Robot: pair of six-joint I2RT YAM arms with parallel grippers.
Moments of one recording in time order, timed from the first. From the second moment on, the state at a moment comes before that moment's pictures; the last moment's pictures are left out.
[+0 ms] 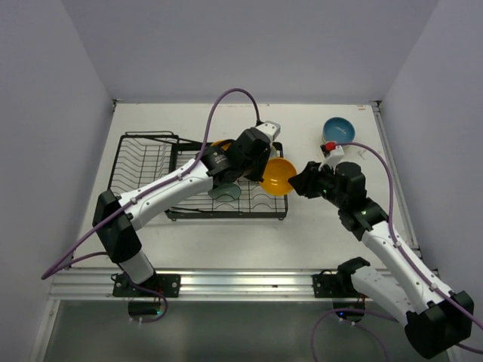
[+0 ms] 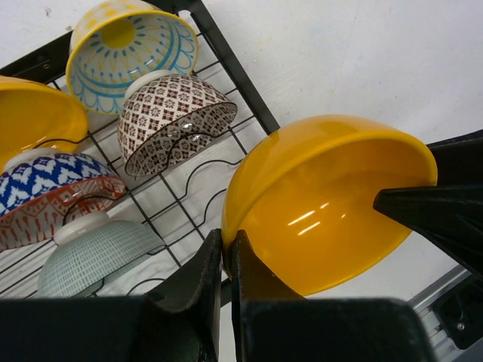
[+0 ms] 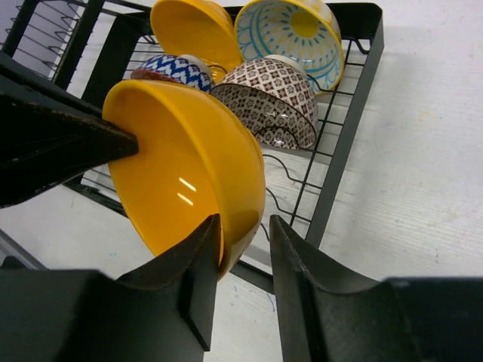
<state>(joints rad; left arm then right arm) -0.92 1.66 1.57 -0.65 -0.21 -0.36 0.39 0.86 0.67 -0.19 -0.19 0.42</state>
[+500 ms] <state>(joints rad) -0.93 1.65 1.48 -0.54 -0.07 -0.36 0.39 0.91 0.67 -0.25 -0.04 0.43</state>
